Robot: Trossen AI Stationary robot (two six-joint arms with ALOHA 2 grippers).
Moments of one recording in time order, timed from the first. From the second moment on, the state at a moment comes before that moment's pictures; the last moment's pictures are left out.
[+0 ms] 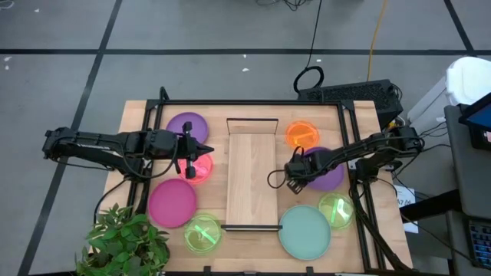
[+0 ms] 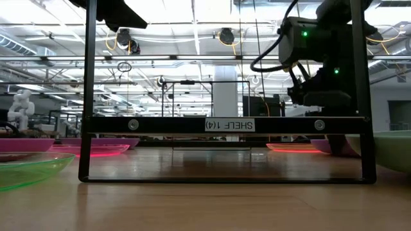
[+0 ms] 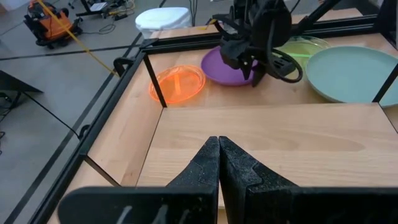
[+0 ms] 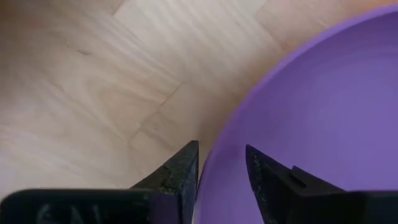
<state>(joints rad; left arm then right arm) -0.04 0.92 0.78 -0.28 -0.21 0.09 0.09 1.52 0.75 -0.77 0.10 0.91</state>
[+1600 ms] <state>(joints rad) -0.04 0.92 0.78 -0.29 -0.21 0.05 0.28 1.52 1.10 -1.17 0.21 0.87</state>
